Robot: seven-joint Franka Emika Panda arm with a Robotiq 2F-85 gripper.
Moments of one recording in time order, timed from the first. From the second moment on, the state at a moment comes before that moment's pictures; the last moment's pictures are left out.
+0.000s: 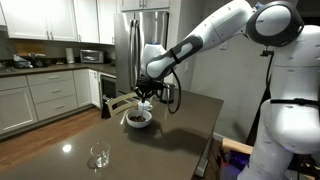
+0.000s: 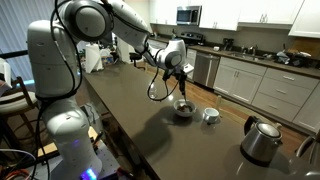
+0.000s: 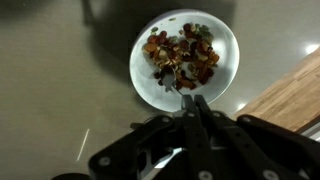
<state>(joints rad) 0.05 0.16 -0.15 -2.06 -0.12 2.46 0.97</state>
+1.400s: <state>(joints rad) 0.09 0.15 -0.01 -2.12 -0.17 2.44 0.97</state>
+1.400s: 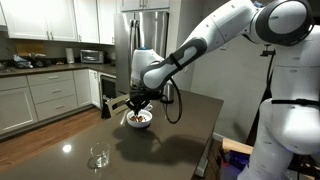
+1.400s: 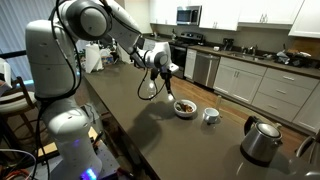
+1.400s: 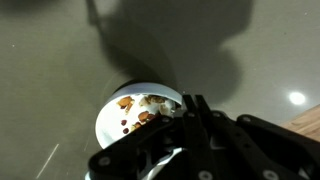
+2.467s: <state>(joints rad) 0.09 0.22 -0.09 -1.96 -0.21 2.44 0.97</state>
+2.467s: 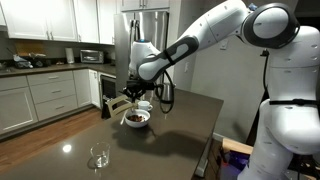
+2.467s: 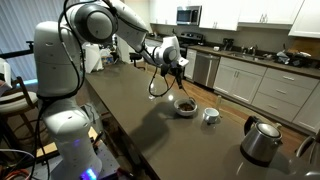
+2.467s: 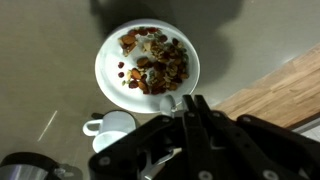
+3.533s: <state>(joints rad) 0.08 0.23 -0.11 -1.96 -0.20 2.24 0.97</state>
